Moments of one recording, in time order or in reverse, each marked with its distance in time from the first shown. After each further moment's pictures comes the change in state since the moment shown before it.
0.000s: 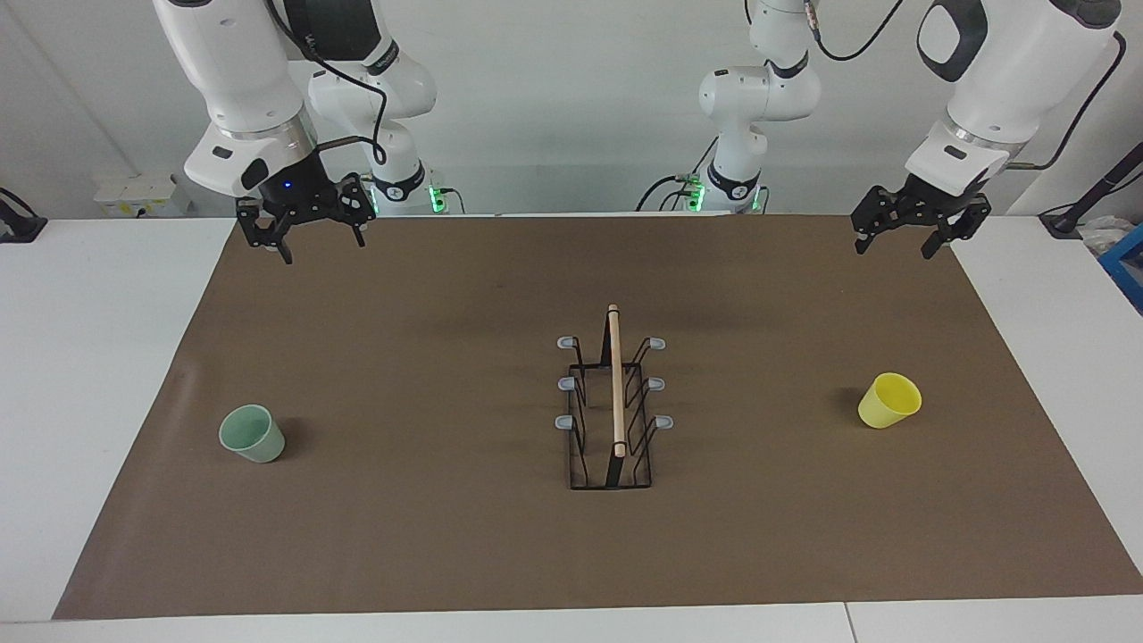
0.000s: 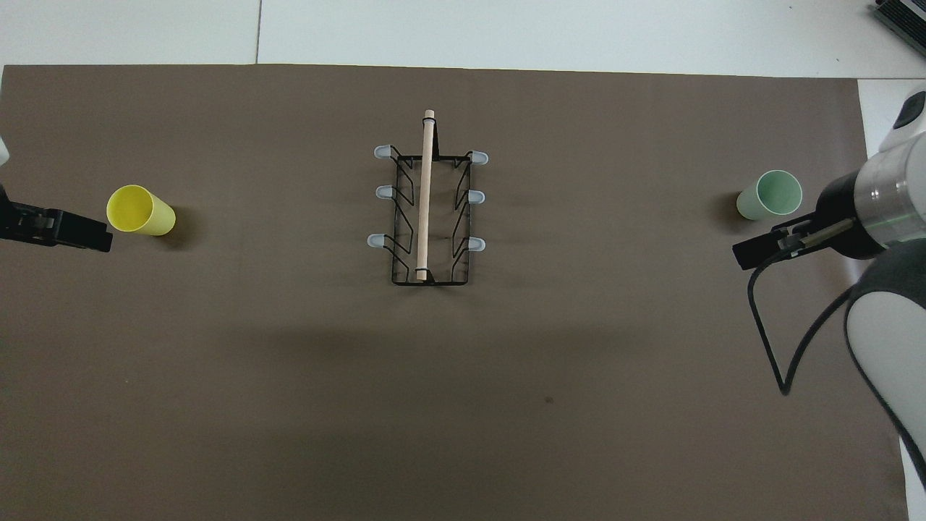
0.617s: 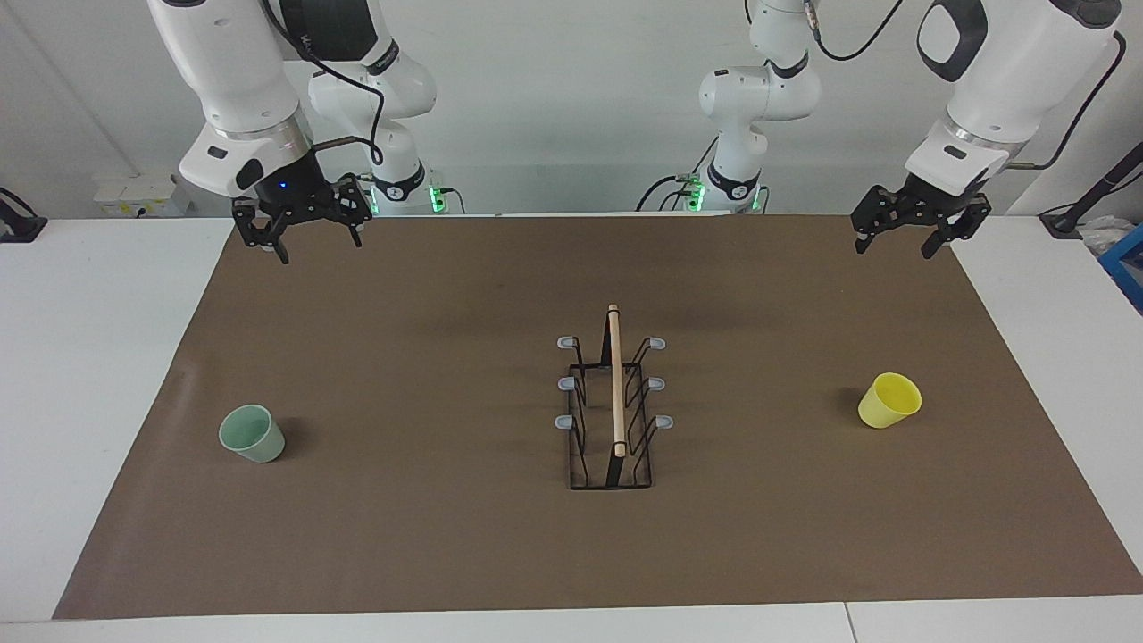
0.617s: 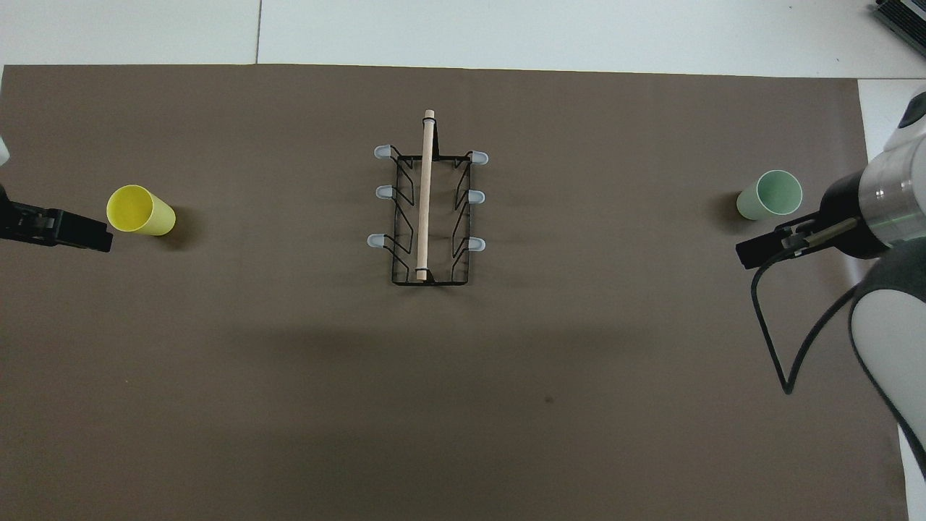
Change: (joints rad) left arm 0.000 0.000 0.000 -0.002 0.000 -0.001 0.000; right arm -0.001 0.000 -0.004 0.000 0.000 0.000 0.000
